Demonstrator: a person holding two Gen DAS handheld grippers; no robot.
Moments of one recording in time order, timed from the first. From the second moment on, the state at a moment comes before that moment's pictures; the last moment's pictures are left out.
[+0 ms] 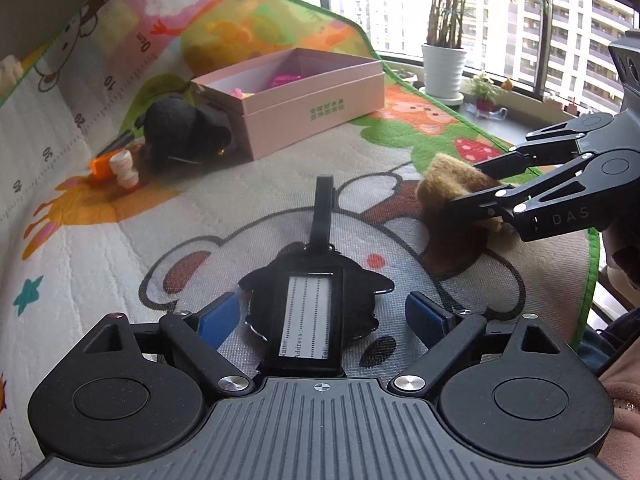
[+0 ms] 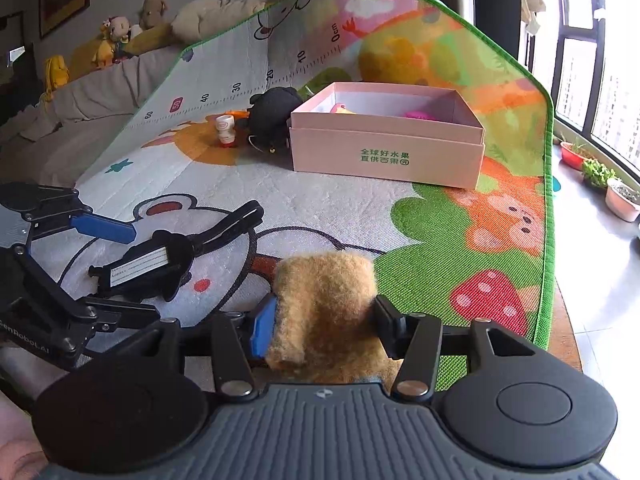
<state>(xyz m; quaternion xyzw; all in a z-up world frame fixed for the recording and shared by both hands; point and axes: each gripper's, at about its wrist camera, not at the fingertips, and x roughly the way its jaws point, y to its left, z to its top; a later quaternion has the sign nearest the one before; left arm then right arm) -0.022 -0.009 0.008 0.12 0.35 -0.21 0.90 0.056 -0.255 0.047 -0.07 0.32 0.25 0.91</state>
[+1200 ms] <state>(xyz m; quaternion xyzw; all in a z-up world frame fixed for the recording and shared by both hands) -0.019 -0.013 0.031 0.12 0.30 -0.20 0.92 0.059 -0.248 0.062 -0.09 0.30 0.24 0.92</state>
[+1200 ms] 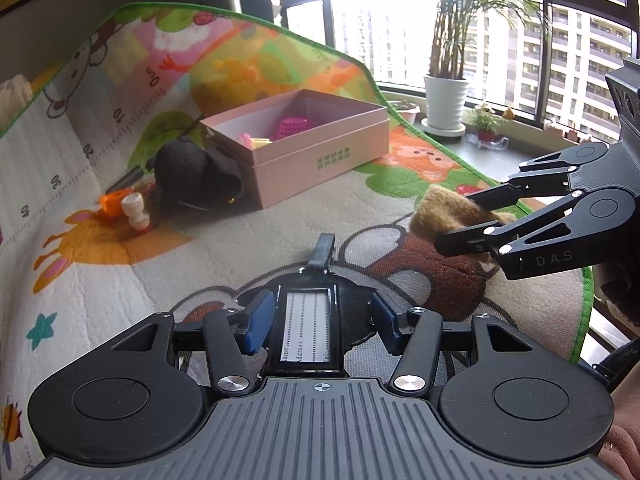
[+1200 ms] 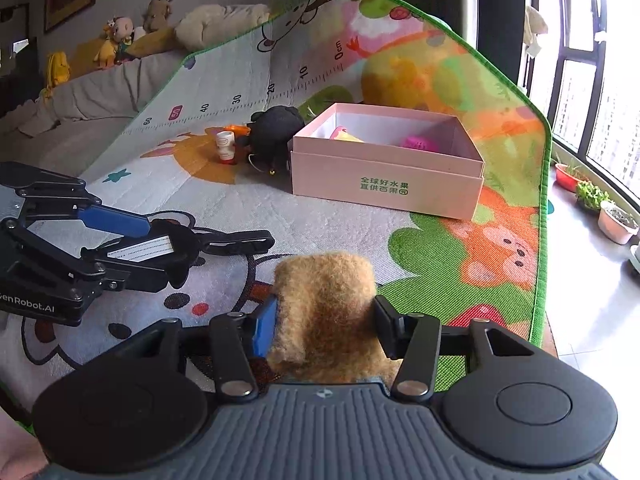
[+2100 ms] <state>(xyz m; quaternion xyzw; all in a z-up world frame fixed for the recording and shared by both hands) 0.016 -0.047 0.088 0.17 0.22 -0.21 0.94 0.073 -0.270 0.103 -0.06 0.25 0.24 0.94</state>
